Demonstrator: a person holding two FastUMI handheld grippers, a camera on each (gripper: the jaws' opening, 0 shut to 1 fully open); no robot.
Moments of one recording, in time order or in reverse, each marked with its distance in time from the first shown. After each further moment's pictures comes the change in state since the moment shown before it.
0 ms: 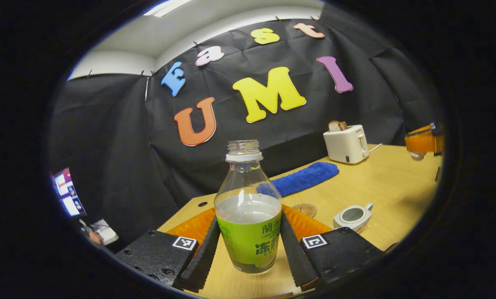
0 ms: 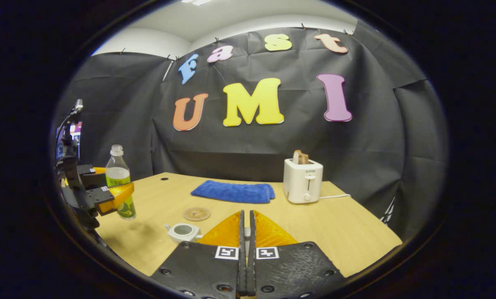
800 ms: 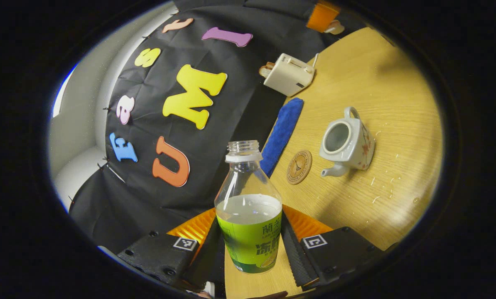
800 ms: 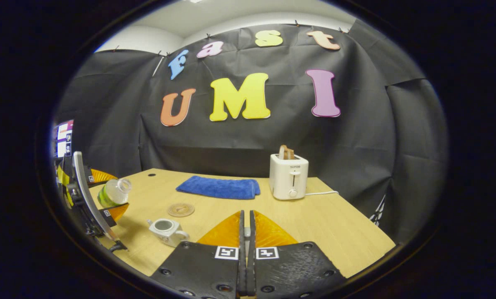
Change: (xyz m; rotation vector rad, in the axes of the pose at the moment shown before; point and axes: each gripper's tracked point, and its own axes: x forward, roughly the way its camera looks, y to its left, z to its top) left arm 0.015 -0.037 -0.038 0.763 0.113 -0.080; right arm 0.005 -0.032 -0.010 0.007 0.042 -0.065
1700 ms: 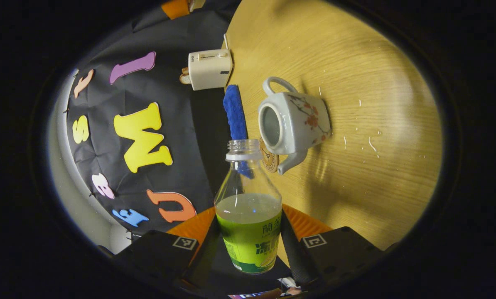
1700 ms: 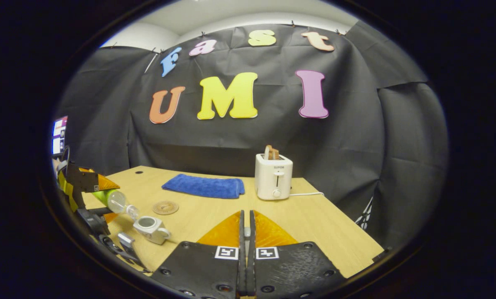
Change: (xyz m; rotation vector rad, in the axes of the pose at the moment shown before) left arm -0.006 -0.028 0.026 0.602 0.092 -0.110; right arm -0.004 -0.028 0.004 -0.015 0.009 -0.067
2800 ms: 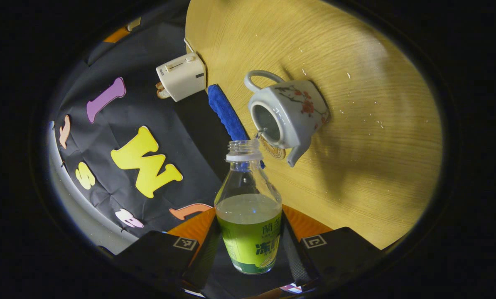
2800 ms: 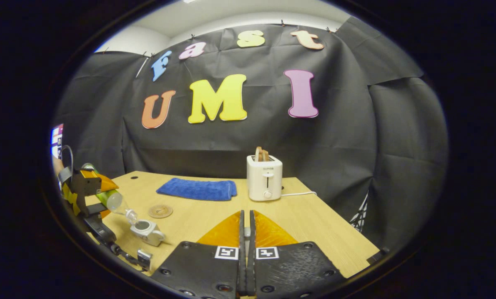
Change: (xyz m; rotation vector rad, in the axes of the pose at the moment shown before) left arm -0.005 0.027 -0.003 0.287 0.098 0.009; right arm -0.009 -0.025 0.010 0.041 -0.009 -0.033
